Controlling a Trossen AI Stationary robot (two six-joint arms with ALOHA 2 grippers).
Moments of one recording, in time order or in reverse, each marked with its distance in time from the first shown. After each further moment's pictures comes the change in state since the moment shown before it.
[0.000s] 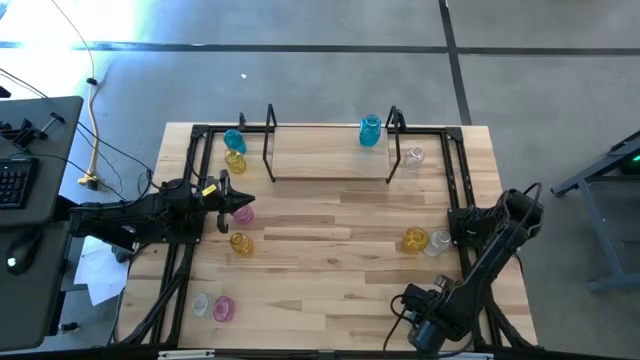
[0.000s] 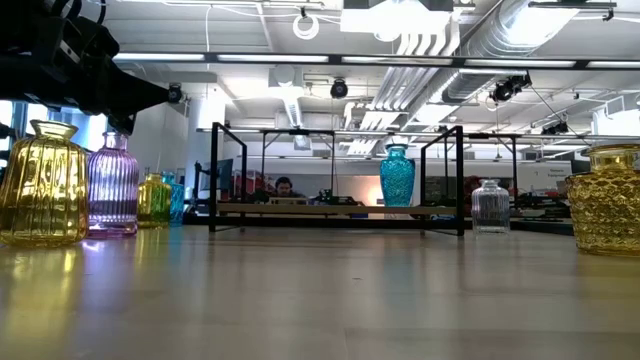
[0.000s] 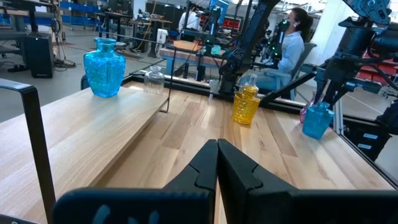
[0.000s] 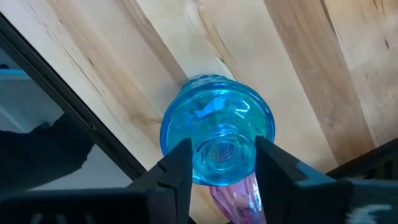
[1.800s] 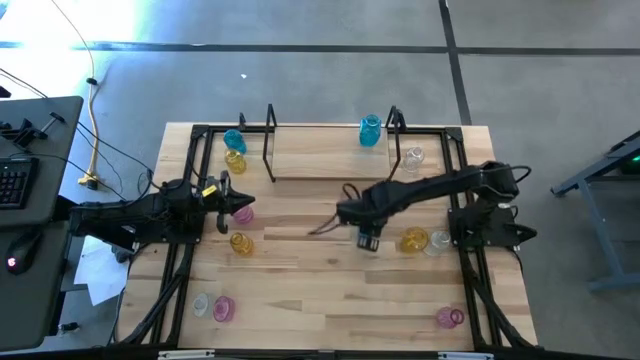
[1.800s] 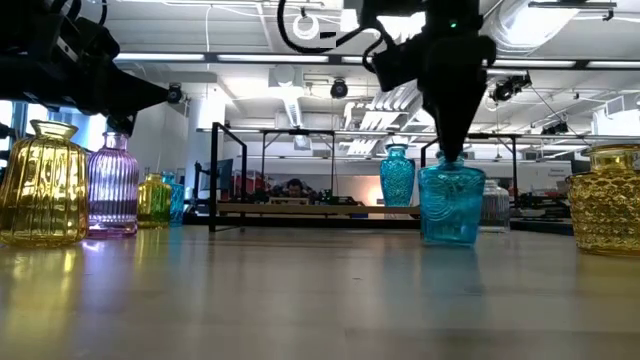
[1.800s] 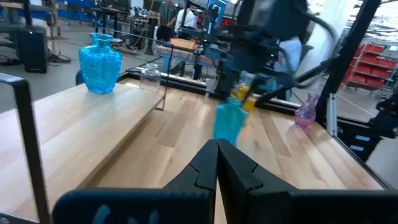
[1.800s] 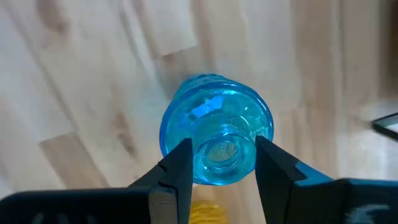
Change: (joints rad) left arm -0.021 0.007 0.001 -0.002 0.007 -0.035; right arm -0.835 -0.013 -0.002 0.031 0.115 -1.127
